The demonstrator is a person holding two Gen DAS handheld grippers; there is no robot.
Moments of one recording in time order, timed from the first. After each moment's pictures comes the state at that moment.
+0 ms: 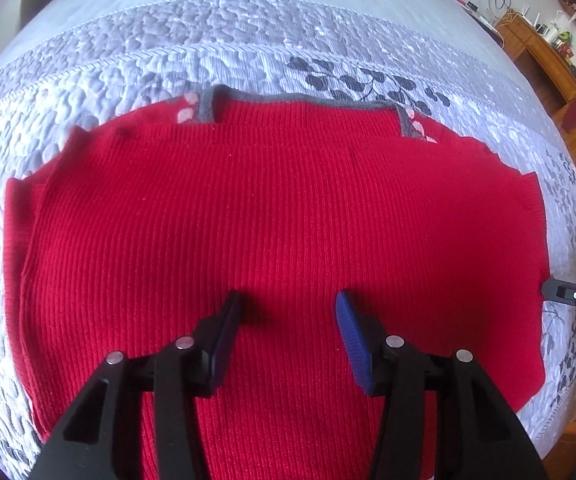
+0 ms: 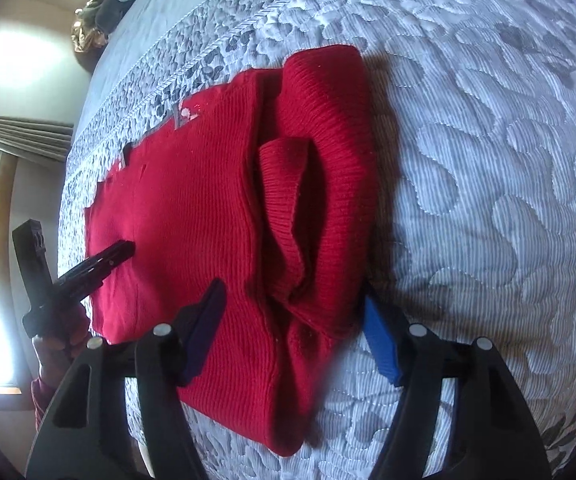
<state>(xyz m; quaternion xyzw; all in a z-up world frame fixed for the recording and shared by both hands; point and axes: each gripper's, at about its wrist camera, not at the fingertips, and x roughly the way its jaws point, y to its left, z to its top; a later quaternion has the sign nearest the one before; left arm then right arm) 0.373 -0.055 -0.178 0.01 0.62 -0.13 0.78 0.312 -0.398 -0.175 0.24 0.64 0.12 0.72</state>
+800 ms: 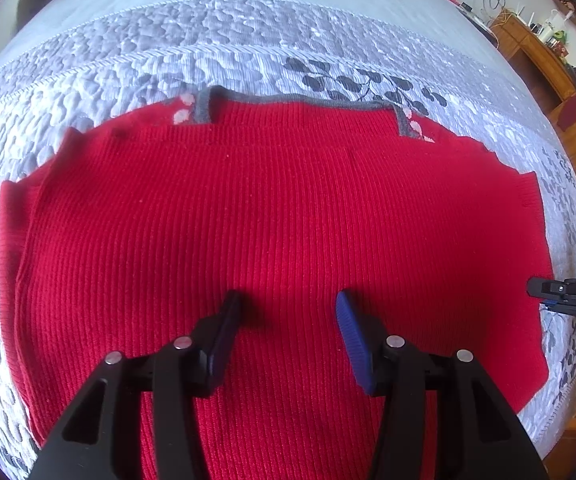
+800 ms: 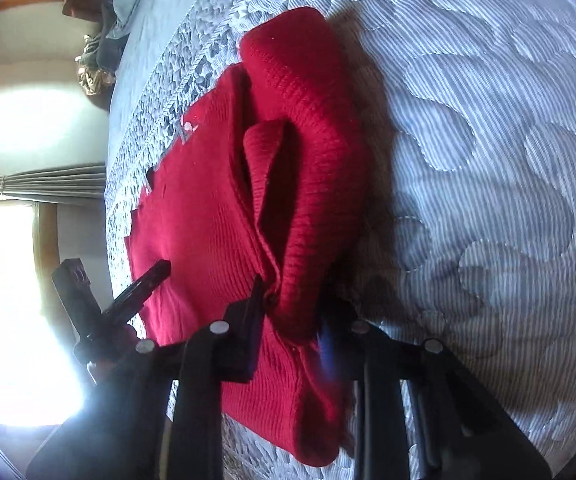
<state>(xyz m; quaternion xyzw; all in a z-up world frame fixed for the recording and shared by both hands) 0.374 -0.056 -0.180 0.01 0.61 -0.14 0.78 0.311 -0.412 -0.202 0.38 0.62 0.14 0.67</state>
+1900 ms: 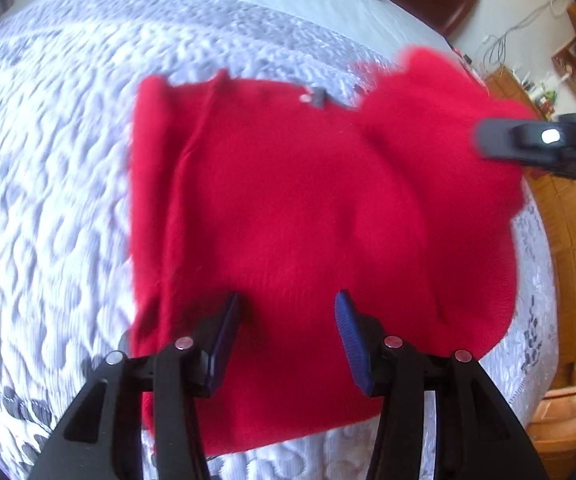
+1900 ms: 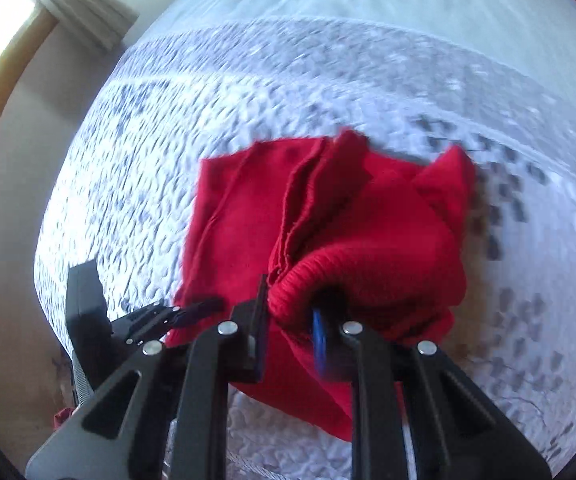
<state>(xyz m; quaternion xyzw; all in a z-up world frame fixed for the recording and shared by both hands) 0.300 0.078 -0.155 -0.12 0.58 -0.16 0.79 0.378 -0.090 -0.075 0.01 0.64 0.21 0.74</state>
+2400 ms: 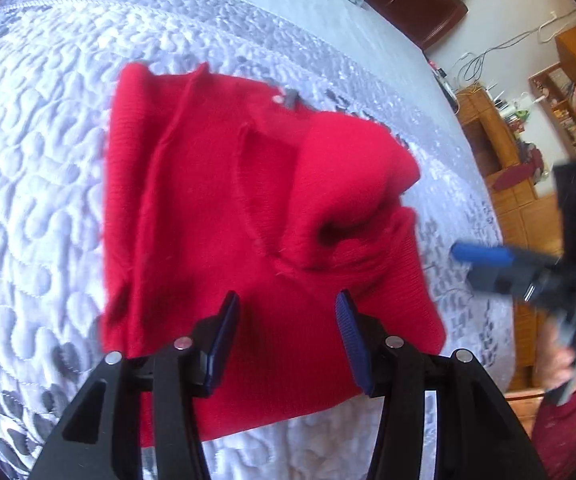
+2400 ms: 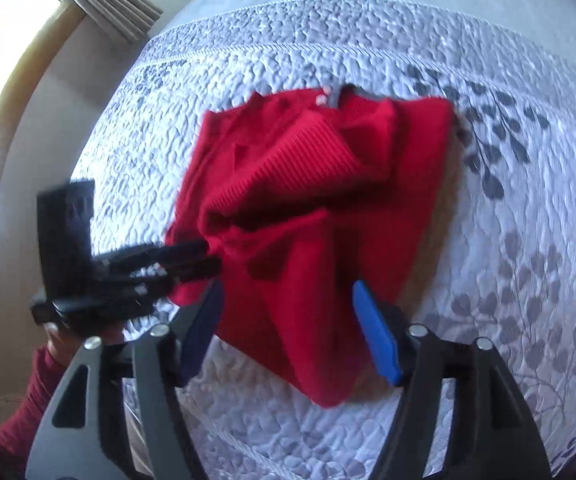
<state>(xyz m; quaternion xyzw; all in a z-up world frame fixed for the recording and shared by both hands) 0.300 0.076 -0.146 -0.18 0.58 -0.21 0.77 0.326 -0.169 -0.098 0.05 0.63 0.25 0.73</state>
